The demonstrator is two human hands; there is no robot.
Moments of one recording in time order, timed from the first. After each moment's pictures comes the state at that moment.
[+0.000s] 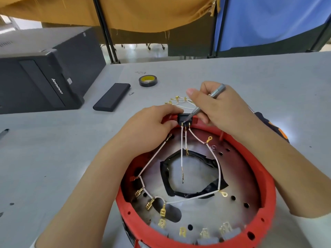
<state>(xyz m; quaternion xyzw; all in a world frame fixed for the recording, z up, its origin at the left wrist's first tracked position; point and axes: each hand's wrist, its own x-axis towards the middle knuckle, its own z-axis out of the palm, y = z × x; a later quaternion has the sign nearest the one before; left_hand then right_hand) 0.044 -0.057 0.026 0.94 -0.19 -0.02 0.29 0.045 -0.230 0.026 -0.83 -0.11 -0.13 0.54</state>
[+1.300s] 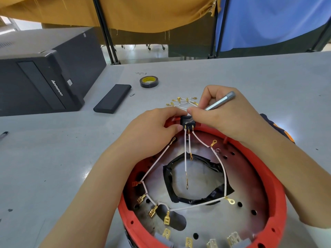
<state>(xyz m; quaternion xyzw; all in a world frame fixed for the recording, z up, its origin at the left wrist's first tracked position) 0.042 -0.056 0.026 0.94 -0.19 -0.02 0.30 0.042 -0.230 0.028 -0.87 -0.10 -0.14 0.46</state>
